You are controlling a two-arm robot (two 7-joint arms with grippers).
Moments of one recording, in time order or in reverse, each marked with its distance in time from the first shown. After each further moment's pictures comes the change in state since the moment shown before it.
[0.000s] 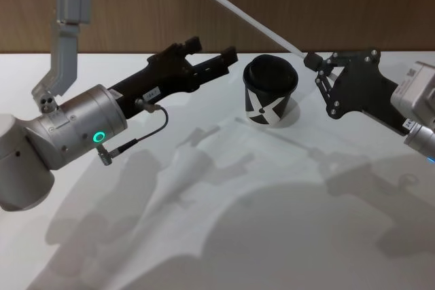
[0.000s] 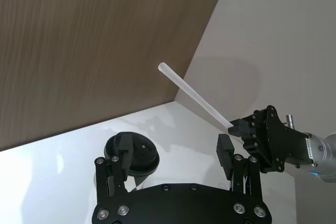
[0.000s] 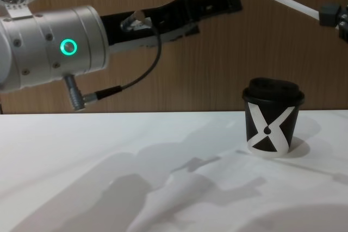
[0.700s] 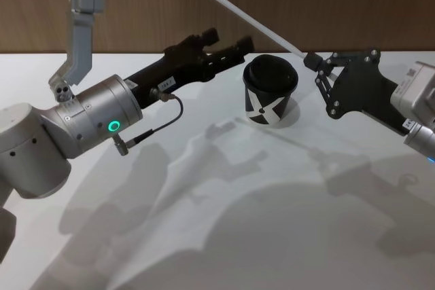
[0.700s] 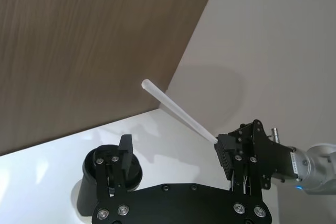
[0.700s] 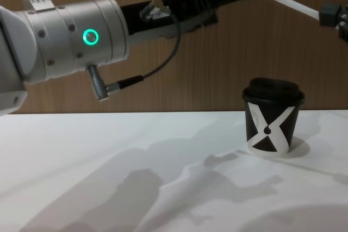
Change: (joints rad) left arm -0.055 -0.037 0.032 0.055 -0.044 -0.004 -0.026; right arm 0.000 0.000 0.000 0.000 0.000 0.000 0.000
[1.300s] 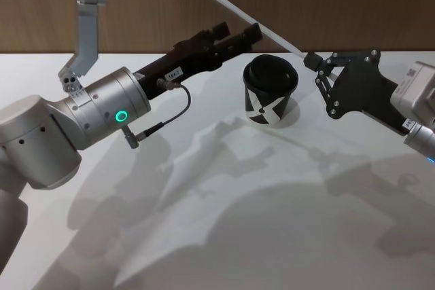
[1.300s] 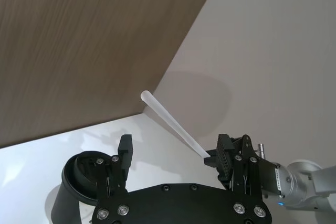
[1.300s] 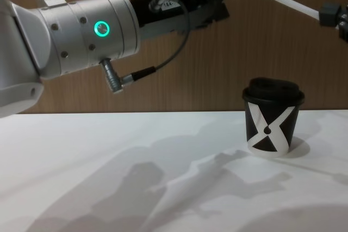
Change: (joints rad) left arm -0.034 -0.036 0.001 0.053 -0.081 0.035 -0.019; right arm 0.000 0.000 0.000 0.000 0.000 0.000 0.000
